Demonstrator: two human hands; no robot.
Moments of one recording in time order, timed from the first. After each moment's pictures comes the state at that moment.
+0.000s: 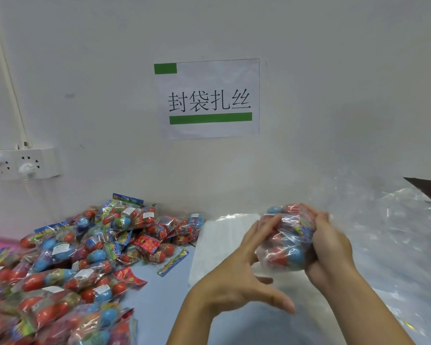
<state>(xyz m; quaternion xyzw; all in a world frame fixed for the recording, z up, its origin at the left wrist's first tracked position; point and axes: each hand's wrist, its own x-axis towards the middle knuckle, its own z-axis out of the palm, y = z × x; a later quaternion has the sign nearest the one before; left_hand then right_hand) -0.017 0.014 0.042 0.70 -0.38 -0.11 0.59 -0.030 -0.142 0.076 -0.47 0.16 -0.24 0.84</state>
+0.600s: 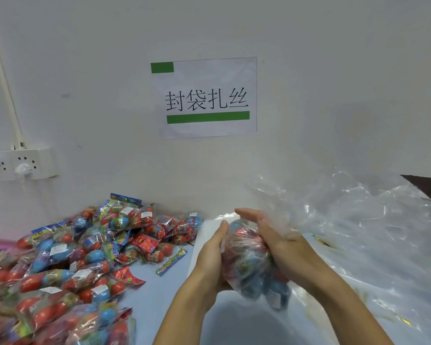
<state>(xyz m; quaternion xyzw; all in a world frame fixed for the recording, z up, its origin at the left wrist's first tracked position) 0.000 0.022 0.043 0.62 -0.03 -0.16 0.77 -0.042 -0.123 0.072 -0.79 -0.11 -0.12 0.59</state>
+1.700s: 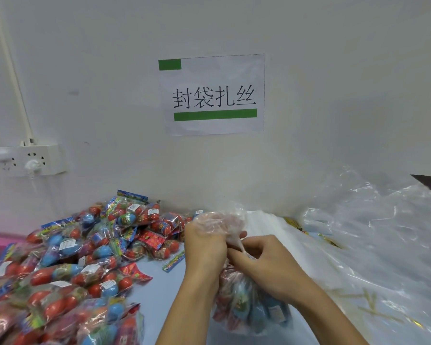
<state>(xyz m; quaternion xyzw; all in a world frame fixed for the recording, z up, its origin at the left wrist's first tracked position) -0.008 0.030 0.066 0.63 -0.08 0.09 0.77 -0.026 -0.094 0.040 -0.82 -0.17 -0.10 0.53</state>
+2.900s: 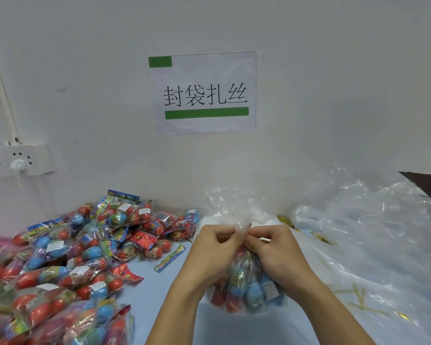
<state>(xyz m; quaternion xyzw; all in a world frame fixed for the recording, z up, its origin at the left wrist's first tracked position) -0.009 0.029 0.059 0.77 -0.18 0.03 0.61 -0.026 -0.109 0.049 -0.76 -0.06 -0.13 0.64</state>
